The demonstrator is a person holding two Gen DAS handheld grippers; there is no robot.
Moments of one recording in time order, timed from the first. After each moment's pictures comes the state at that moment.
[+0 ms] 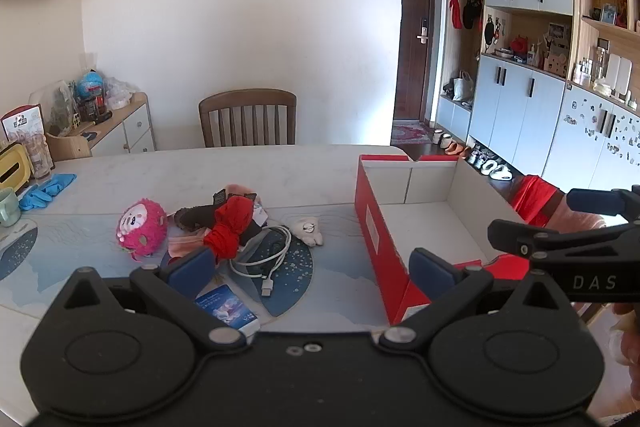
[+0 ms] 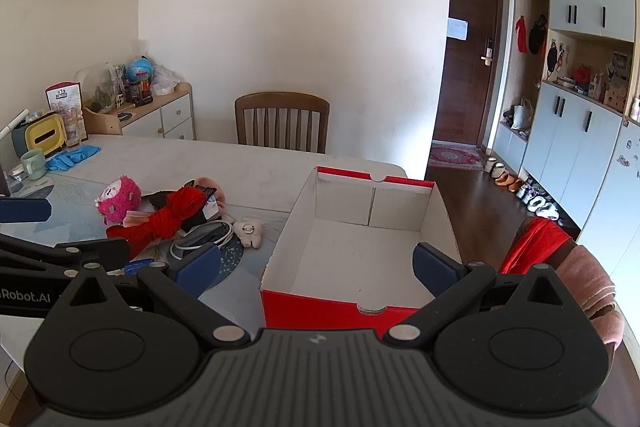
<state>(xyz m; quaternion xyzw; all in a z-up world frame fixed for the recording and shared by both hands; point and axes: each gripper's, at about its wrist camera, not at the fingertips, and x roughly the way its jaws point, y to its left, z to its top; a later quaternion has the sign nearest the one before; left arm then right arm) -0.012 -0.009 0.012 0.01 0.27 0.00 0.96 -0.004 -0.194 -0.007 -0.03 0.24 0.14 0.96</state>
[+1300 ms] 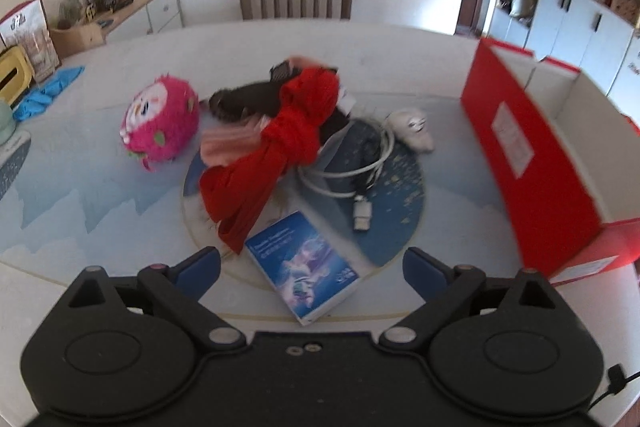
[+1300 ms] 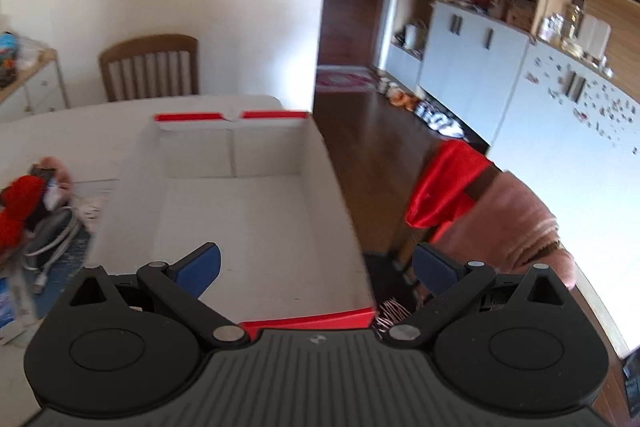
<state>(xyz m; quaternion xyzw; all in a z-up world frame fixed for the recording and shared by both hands) 0.097 0.076 -0.098 -0.02 0.43 0.06 0.90 0.105 -0.242 -0.065 0.00 0.34 -0.04 0.94</state>
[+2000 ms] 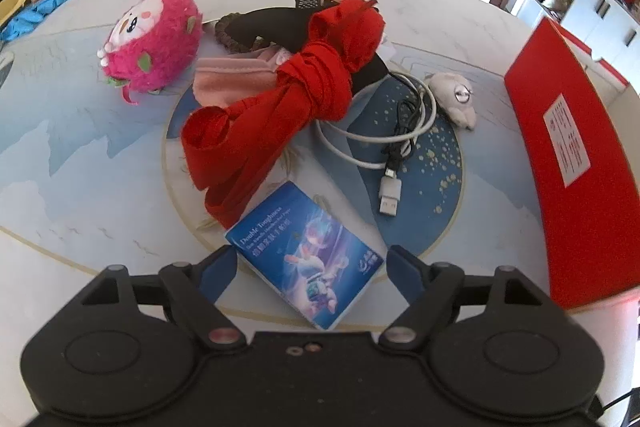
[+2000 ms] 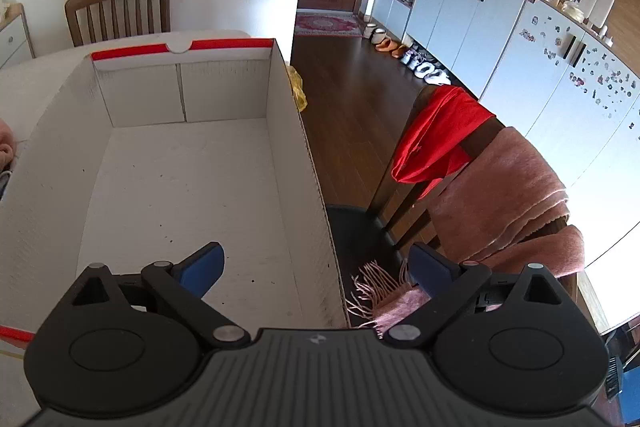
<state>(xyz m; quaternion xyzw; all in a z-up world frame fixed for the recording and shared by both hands) 0.134 0.097 -0.133 -0.10 0.50 0.08 0.85 0.157 -0.258 -0.115 -0.02 0.43 -0.06 0.90</state>
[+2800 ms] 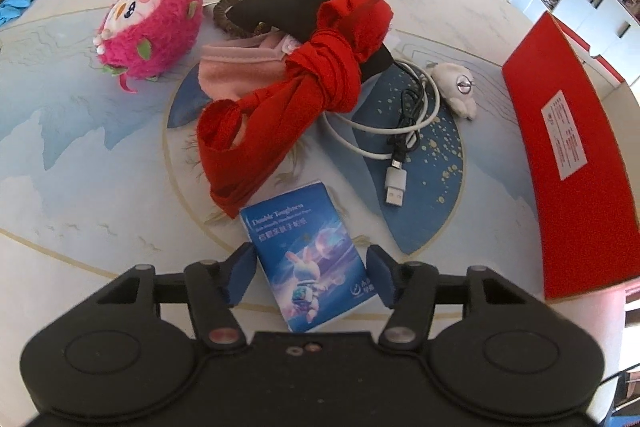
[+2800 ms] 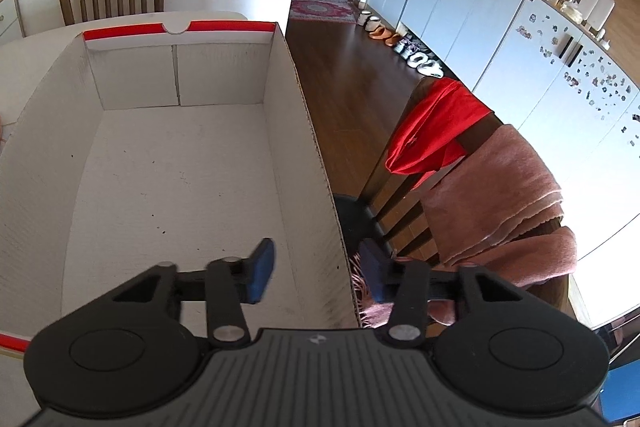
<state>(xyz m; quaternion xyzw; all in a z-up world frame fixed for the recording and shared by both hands) 0.137 0.112 -0.129 -0.11 0.53 0.05 0.84 0.170 -0.251 -0.120 -0.04 0.45 -0.08 0.89</state>
